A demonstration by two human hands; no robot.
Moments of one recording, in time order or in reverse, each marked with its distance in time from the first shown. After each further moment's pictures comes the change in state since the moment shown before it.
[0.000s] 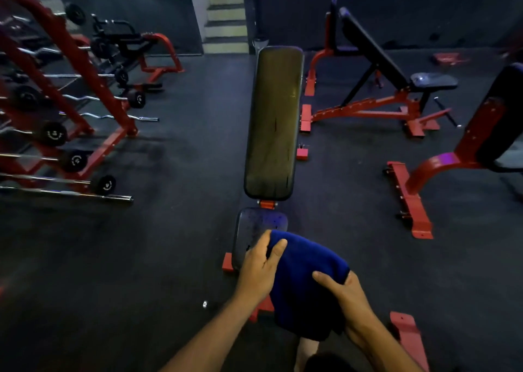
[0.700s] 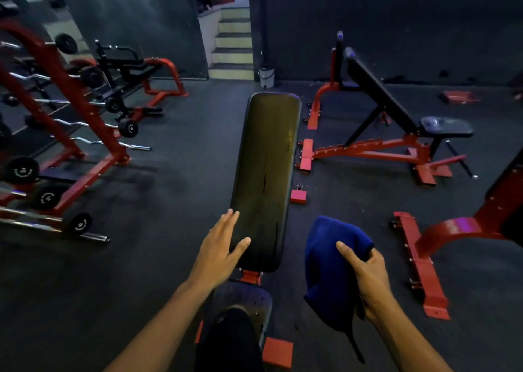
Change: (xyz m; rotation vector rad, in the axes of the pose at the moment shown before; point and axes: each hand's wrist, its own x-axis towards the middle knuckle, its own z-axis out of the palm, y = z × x) left_hand 0.340 0.026 -0.044 0.541 0.111 0.207; right_hand 0.281 -0.219 -0.043 0.050 0.118 -0.270
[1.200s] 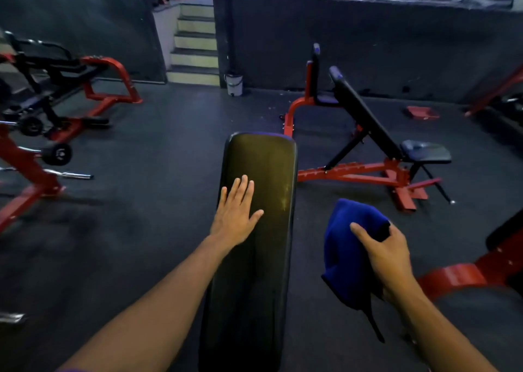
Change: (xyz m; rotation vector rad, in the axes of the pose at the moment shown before) left_hand 0.464 -0.069 0.014 0.426 -0.051 0.211; right_hand 0.339 -0.090 0.126 -0.326 0.287 -0.209
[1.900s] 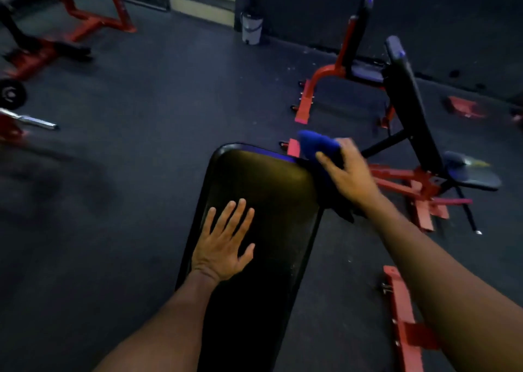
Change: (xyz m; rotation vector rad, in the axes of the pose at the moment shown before) left_hand 0.174 -0.081 0.160 0.127 0.288 0.048; right_hand 0.388 -0.013 0.231 -0.611 -0.492 -0.510
